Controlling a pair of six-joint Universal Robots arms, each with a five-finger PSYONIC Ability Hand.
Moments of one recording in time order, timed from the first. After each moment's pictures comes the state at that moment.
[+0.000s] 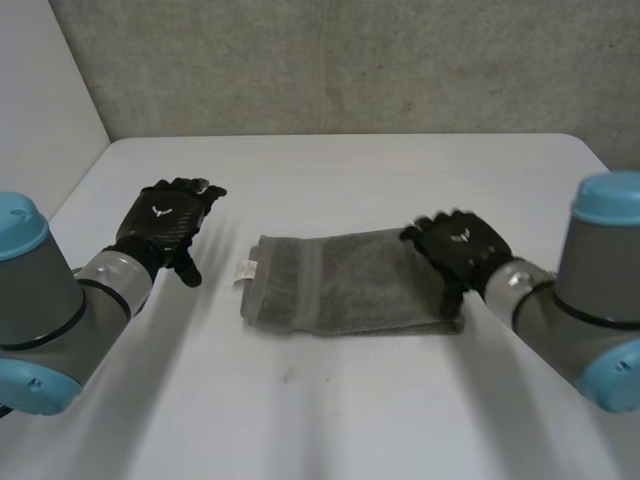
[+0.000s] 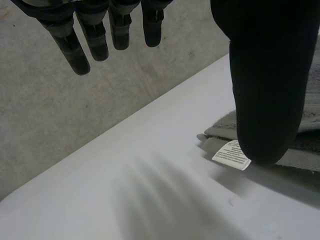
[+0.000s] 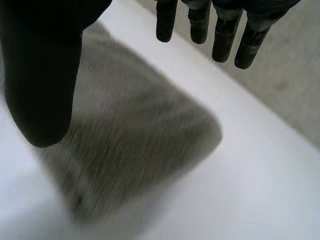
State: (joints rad) left arm 4.43 -1.89 -1.72 3.46 -1.38 3.40; right arm 1.93 -1.13 1.55 -0.04 1.34 2.71; left_hand 0.17 0.17 0.17 0.17 0.02; right_hand 0.19 0.17 0.17 0.17 0.03
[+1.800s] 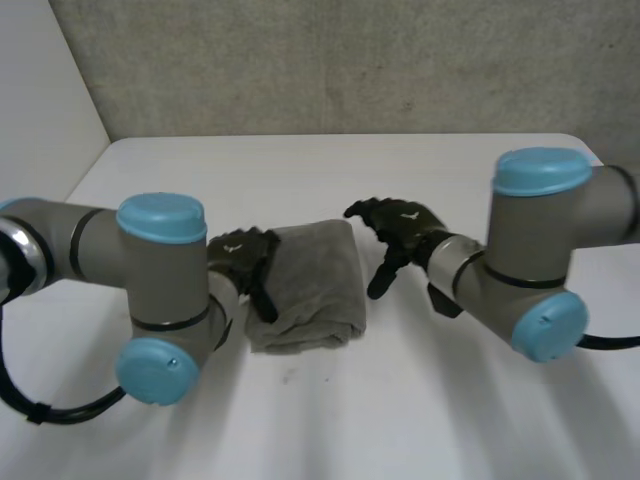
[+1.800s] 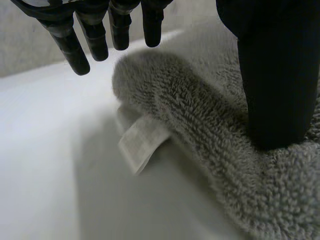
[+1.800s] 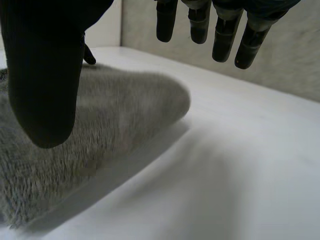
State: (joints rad) left arm 4.15 -2.25 -1.31 3.13 -1.70 3.11; right arm 2.07 -0.88 1.16 0.08 1.32 3.13; left_hand 0.17 0.17 0.17 0.17 0.02; right_hand 0.18 0.17 0.17 0.17 0.03
